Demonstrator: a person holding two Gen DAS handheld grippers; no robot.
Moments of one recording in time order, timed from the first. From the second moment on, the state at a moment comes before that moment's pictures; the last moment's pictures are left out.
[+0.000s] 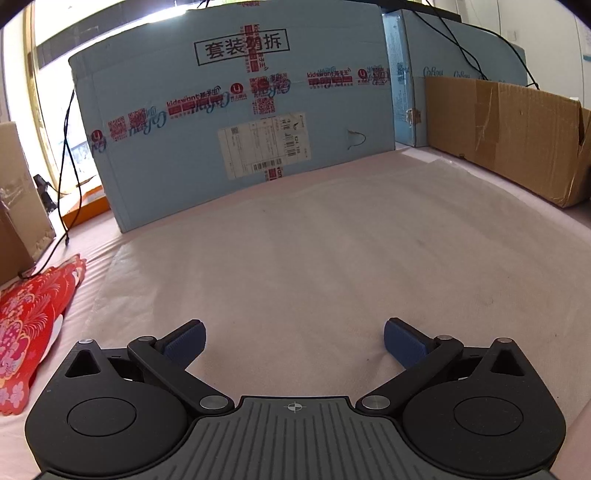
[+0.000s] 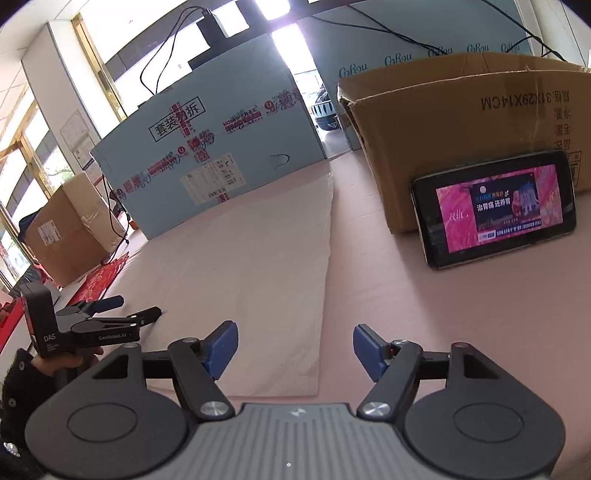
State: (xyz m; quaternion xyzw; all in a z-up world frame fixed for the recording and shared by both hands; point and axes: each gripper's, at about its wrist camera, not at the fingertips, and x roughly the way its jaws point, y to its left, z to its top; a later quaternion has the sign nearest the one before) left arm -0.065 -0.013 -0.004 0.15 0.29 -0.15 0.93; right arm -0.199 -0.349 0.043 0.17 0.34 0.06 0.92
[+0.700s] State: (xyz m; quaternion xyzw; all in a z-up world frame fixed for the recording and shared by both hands) left arm -0.061 -0.011 -0.003 0.14 0.29 -0.15 0.93; right arm -0.151 -0.329 0.005 0.31 0.32 0.15 0.88
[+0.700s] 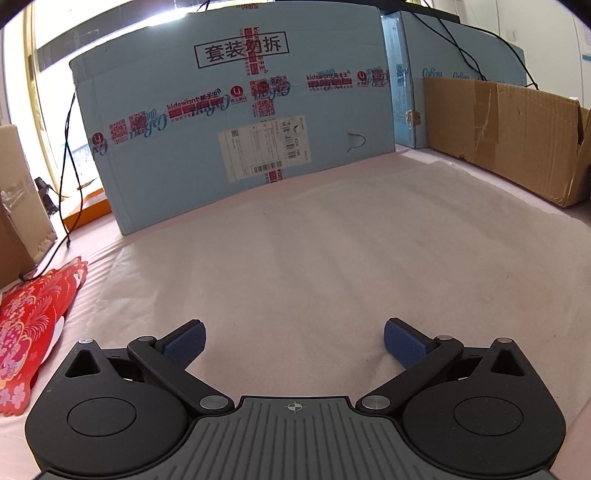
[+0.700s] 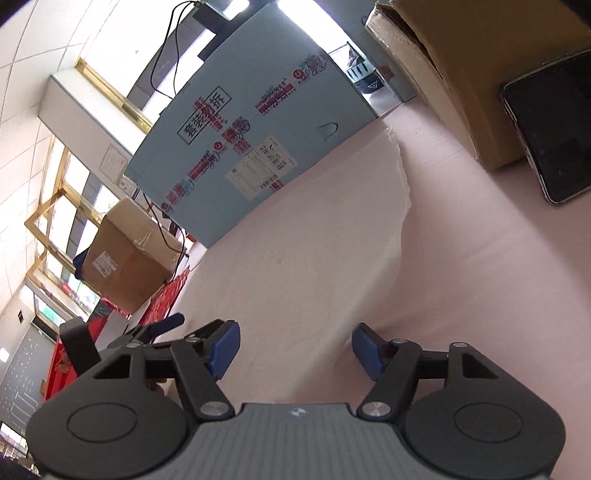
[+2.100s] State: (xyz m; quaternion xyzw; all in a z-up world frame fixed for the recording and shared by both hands) left arm -0.127 0.039 0.015 0.20 0.26 -0.02 0.95; right arm -0.105 -0.202 0.062 0.15 0.22 0.33 0.91
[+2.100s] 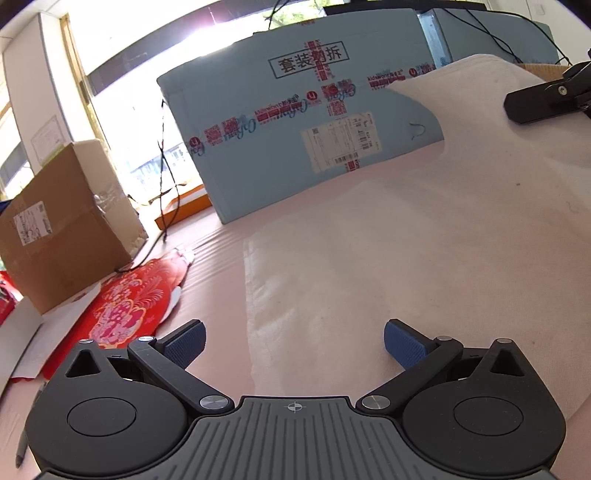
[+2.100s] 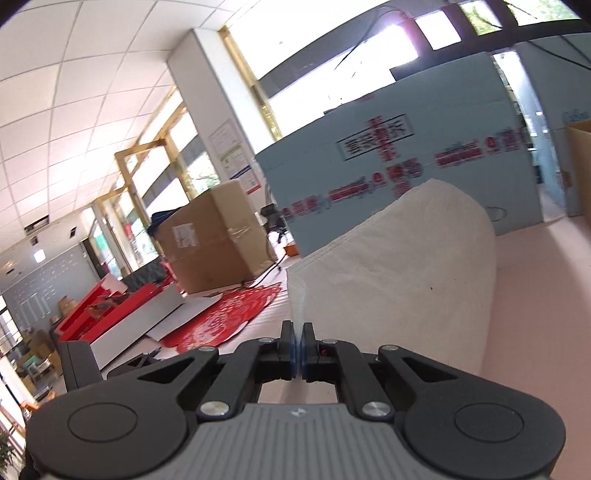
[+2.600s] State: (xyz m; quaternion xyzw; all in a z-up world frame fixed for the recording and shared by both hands) left arm -0.151 0.089 0.011 0.15 0.27 0.05 0.95; right arm -0.092 -0.087 0.034 0.07 0.31 0.44 0.84
